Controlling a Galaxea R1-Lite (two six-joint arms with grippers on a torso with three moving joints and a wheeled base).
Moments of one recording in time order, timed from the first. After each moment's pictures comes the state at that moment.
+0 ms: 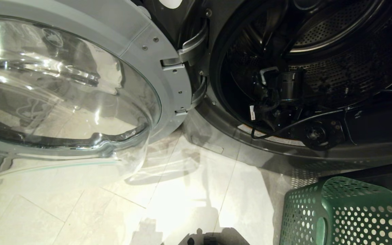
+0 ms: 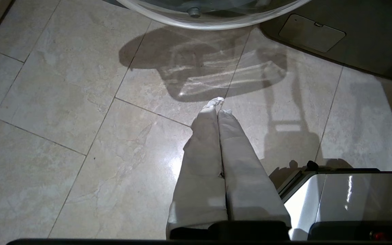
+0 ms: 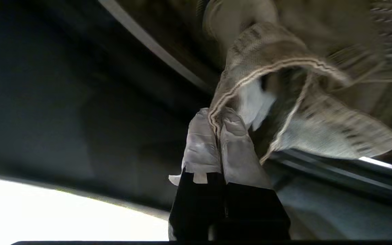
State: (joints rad) left arm 0.01 0.00 0.00 0.02 0.00 0.01; right arm 0.48 2.02 -1.46 -0.42 -0.59 -0.10
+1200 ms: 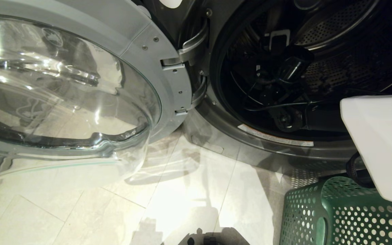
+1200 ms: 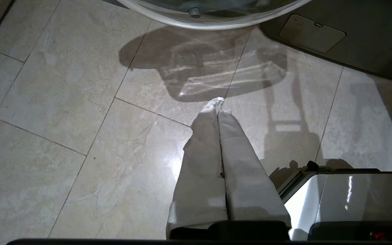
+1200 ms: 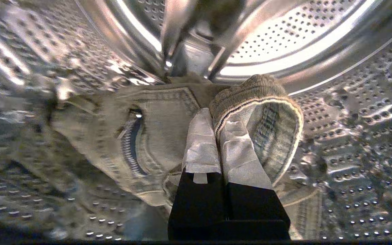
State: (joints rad) left arm 0.01 0.00 0.00 0.02 0.00 0.01; right arm 0.39 2.31 -1.94 -0.89 -0.73 -0.42
